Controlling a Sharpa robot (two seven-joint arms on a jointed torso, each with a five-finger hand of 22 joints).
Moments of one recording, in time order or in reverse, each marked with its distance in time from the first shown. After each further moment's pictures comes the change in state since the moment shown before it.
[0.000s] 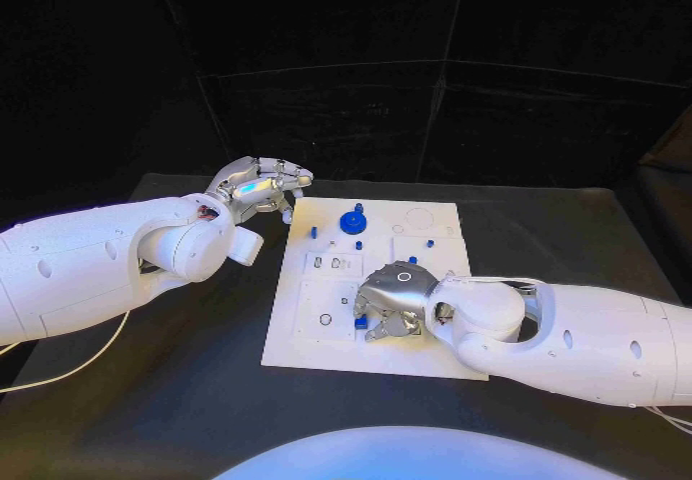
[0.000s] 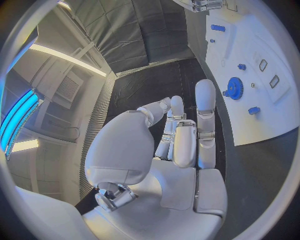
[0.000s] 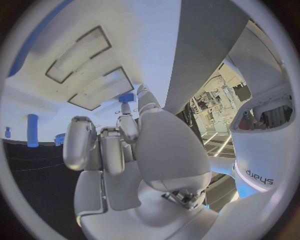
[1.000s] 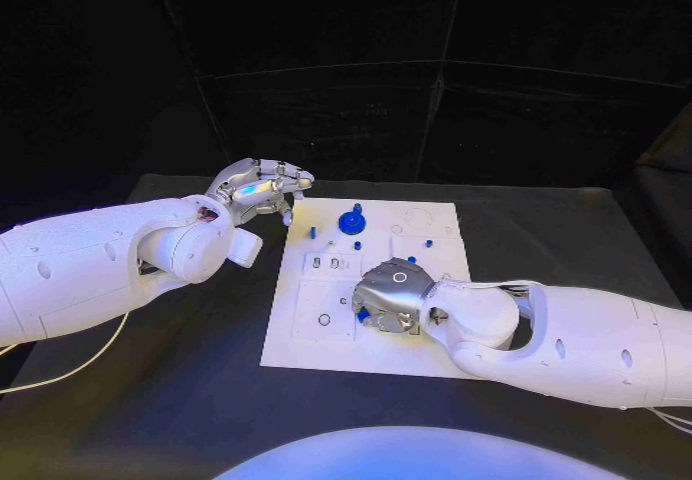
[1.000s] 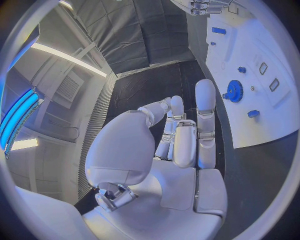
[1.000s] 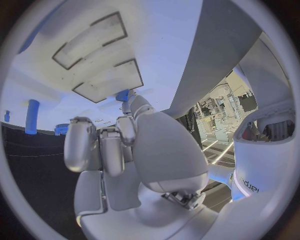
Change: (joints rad) left arm -0.001 0.004 -0.002 -0.005 0.001 0.019 -0.002; left_hand 0.013 0.003 0.000 -0.005 0.000 0.004 0.004 0.000 -0.005 0.000 0.000 0.000 -0.008 0.000 0.000 0.000 0.000 0.000 0.000 0.000 -0.005 -0.002; right arm -0.011 0.014 -0.002 -0.006 -0.114 -0.037 -0.059; right_hand 0.092 0.032 0.196 -0.057 -0.128 0.041 -0.005 0.011 -0.003 0.006 -0.006 0.027 0.029 0.010 -0.006 0.004 0.000 0.000 0.007 -0.007 0.012 0.022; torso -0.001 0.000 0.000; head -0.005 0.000
